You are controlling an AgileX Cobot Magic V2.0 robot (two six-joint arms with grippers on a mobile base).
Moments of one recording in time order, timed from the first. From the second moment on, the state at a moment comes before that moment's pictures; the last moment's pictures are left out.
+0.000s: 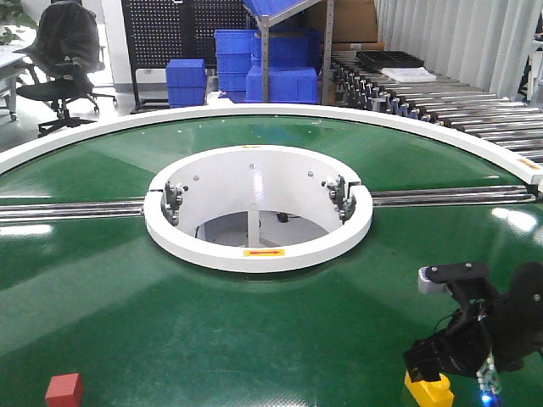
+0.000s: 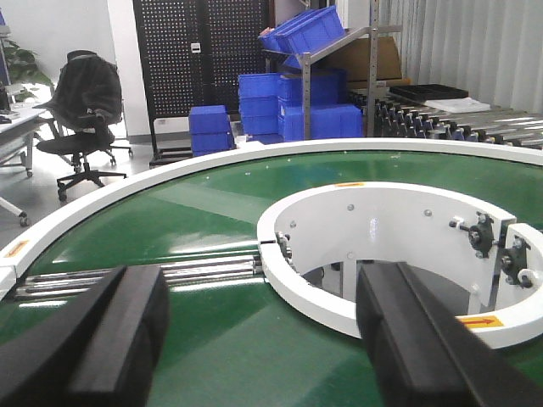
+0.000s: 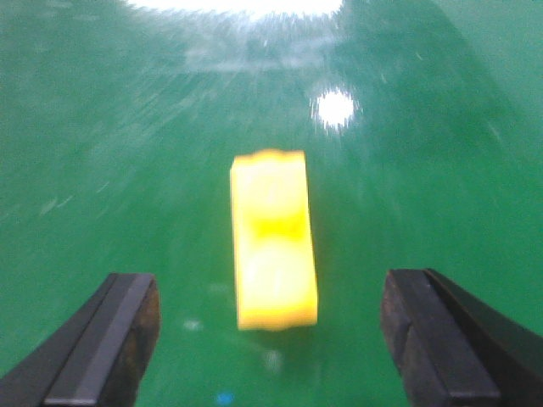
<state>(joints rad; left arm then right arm) -0.01 0.81 -0.79 -0.12 0.04 0.16 0.06 1.71 -1.13 0.15 0.62 -0.23</state>
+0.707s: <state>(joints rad) -0.01 0.81 -0.79 -0.12 0.05 0.16 0.06 1.87 -1.13 0.14 0.51 -0.25</state>
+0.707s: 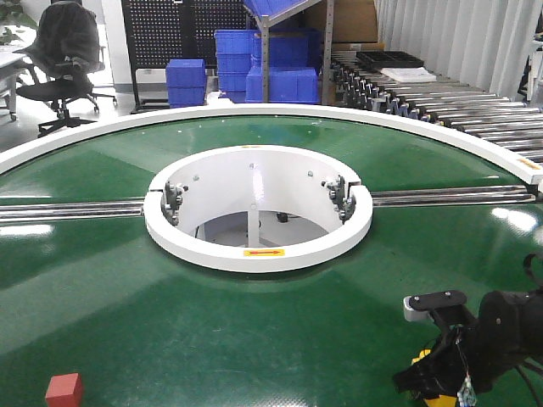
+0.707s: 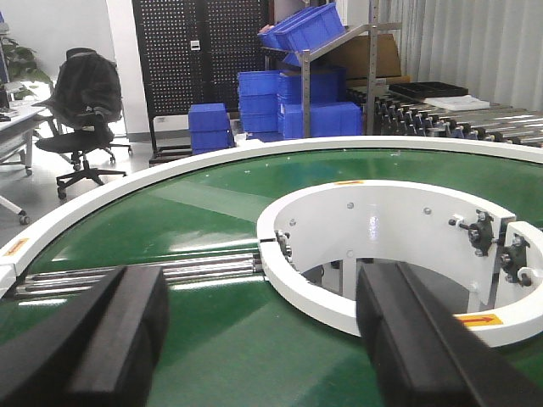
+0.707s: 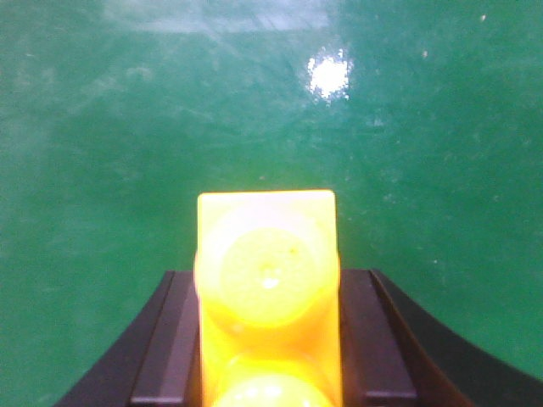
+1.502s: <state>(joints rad) -0.01 1.35 -0.89 -0.14 0.32 0.14 0.06 1.68 -1.13 0.19 0.56 -0.23</state>
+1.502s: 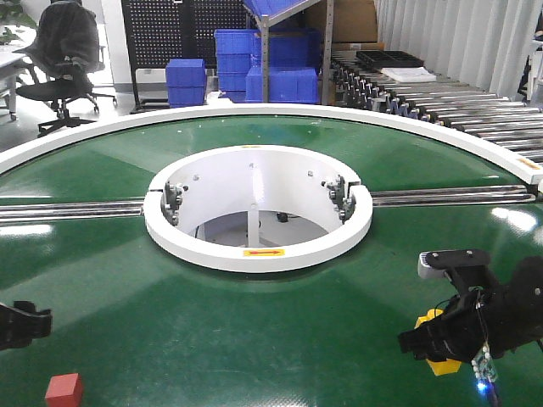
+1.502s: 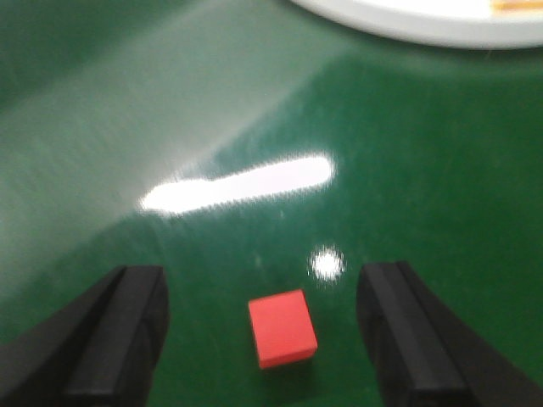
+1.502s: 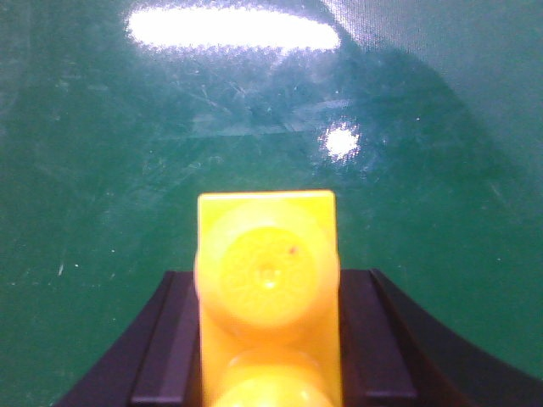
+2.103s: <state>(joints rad) -0.01 1.71 -0.92 -0.21 0.32 0.11 0.06 1.68 -1.13 0.19 0.56 -0.23</state>
